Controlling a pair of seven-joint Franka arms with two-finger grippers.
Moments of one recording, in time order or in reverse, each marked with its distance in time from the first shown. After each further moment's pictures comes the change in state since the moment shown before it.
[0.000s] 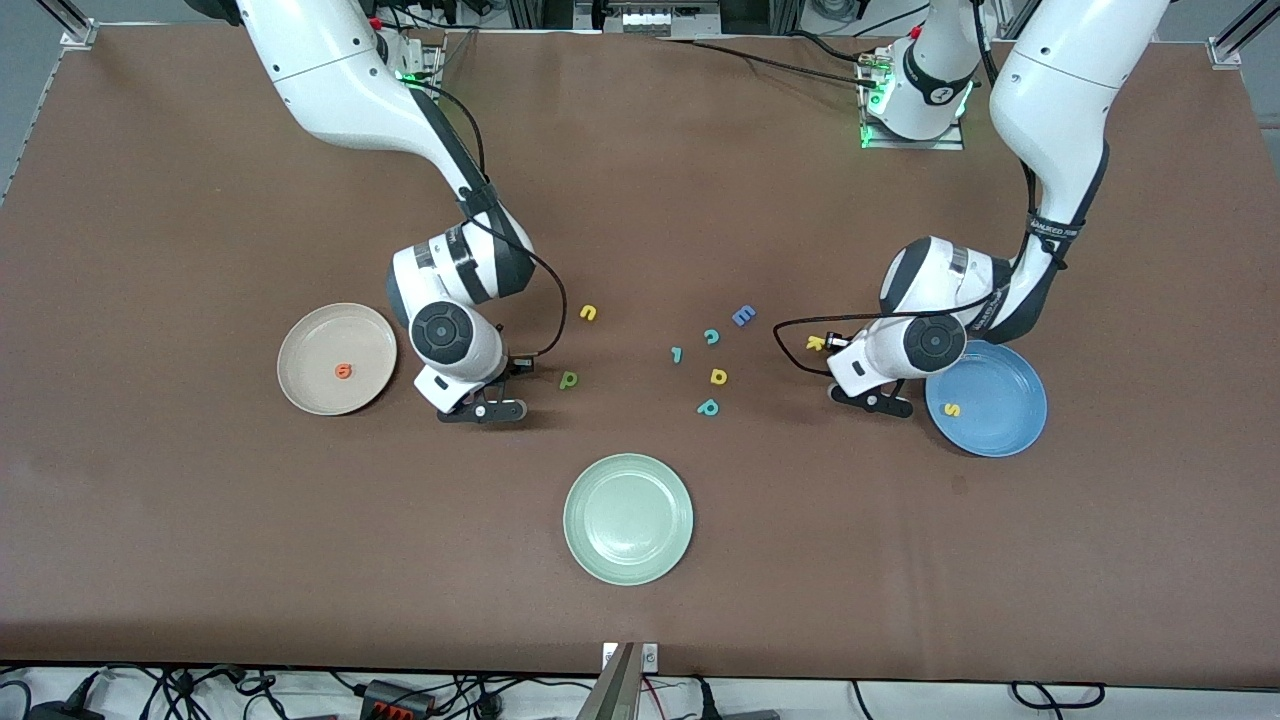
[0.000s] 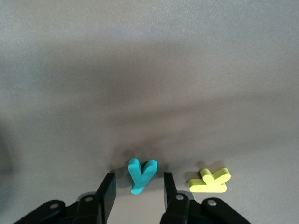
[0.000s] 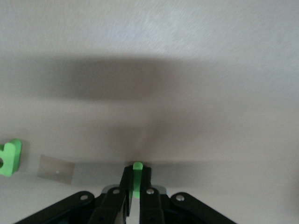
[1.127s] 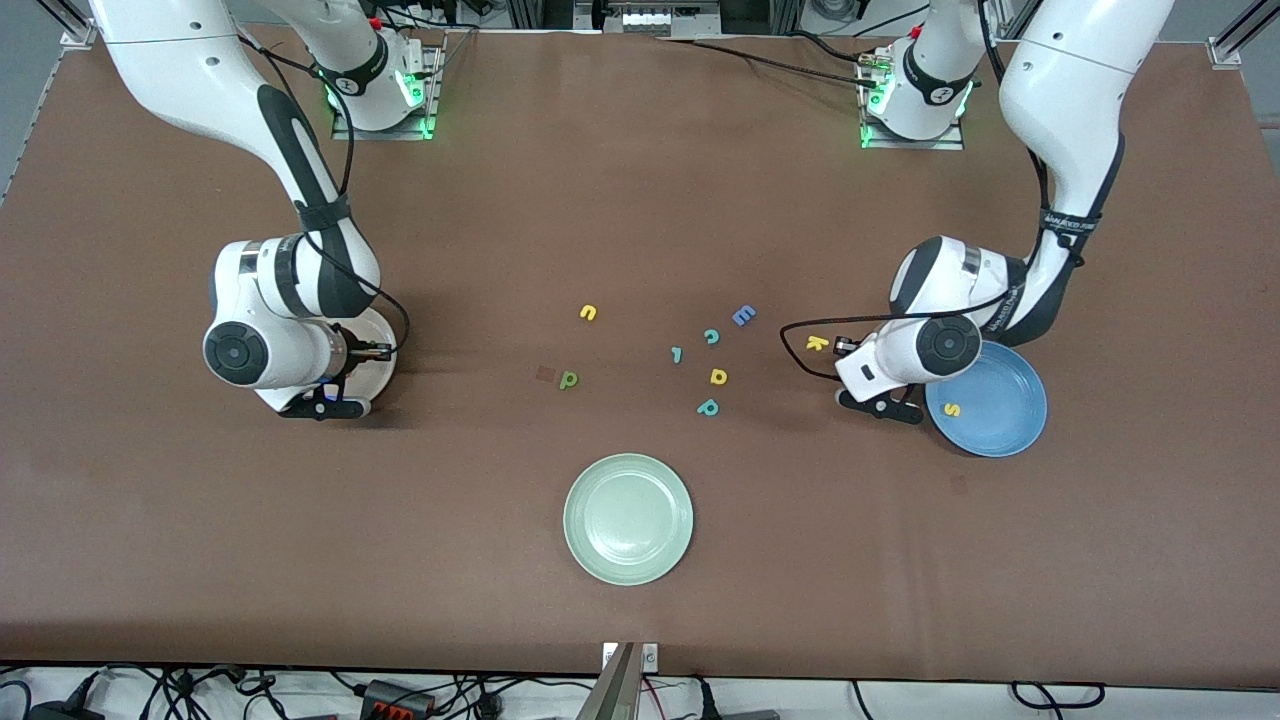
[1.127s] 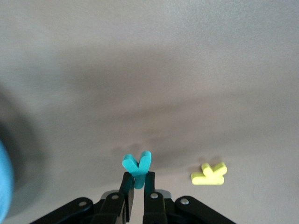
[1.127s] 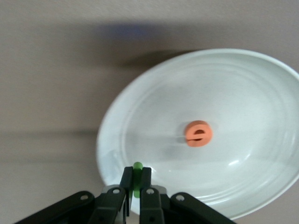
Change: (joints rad) left arm 0.005 -0.030 0.008 0.067 0.000 -0.104 0.038; right arm -0.296 -0.166 -0.035 -0.200 -0.019 -0.143 -0.274
